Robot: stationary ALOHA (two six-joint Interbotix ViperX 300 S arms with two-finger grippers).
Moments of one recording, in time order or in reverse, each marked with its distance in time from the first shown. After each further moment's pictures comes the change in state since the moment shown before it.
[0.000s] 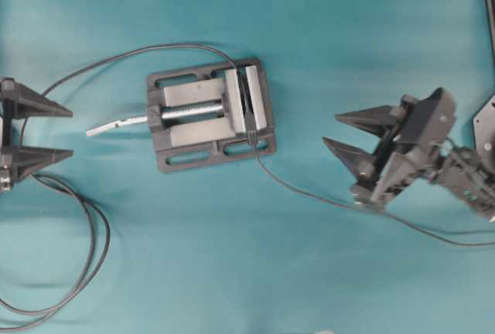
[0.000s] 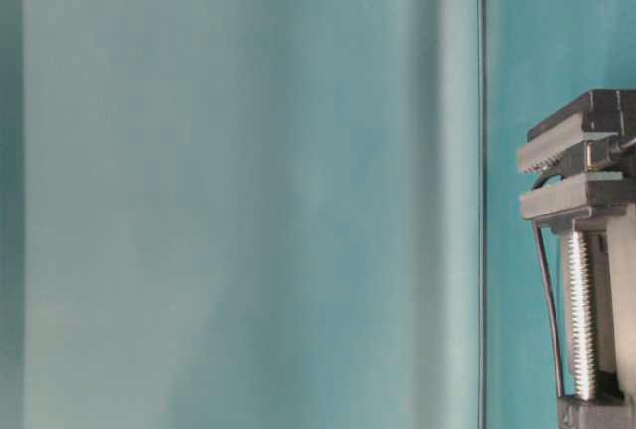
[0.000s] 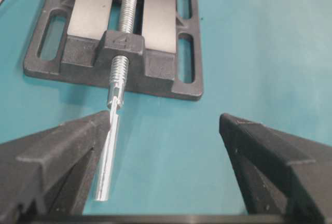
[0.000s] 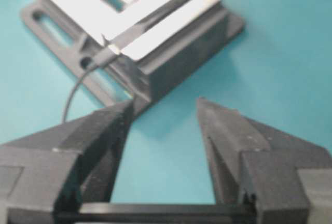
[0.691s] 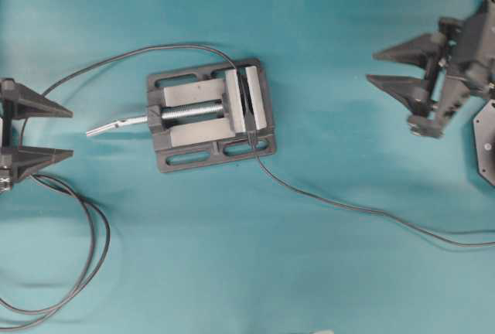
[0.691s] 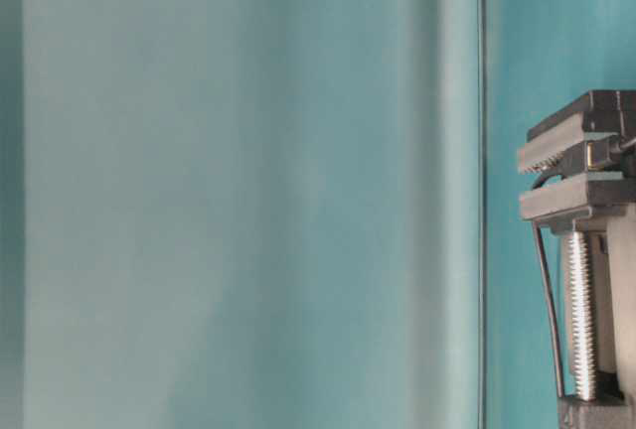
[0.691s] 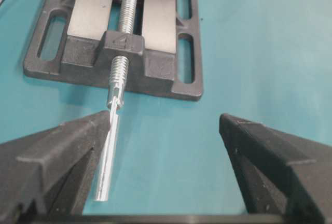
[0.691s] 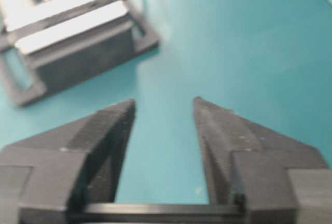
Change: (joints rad) left arm 0.000 0.000 0.000 0.000 0.000 0.000; right arm -0.627 -0.489 0.262 -0.727 0.568 0.120
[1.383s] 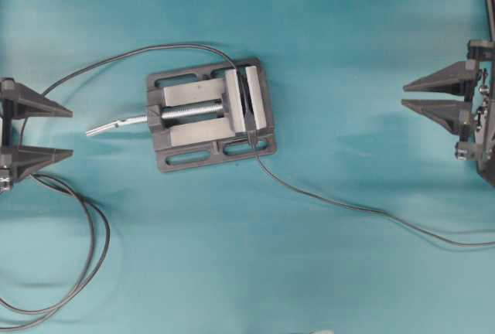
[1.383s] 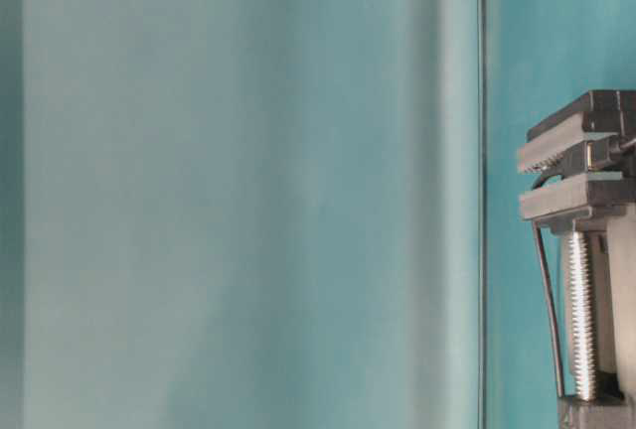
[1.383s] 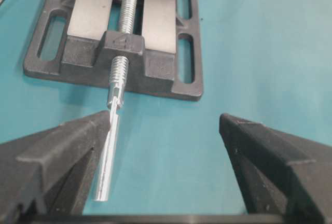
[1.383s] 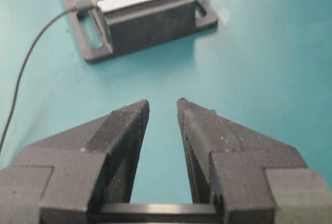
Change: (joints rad) left arm -0.002 0.000 0.000 -0.002 0.000 0.000; right arm 0.057 -0.316 0.160 -0.089 0.127 0.044
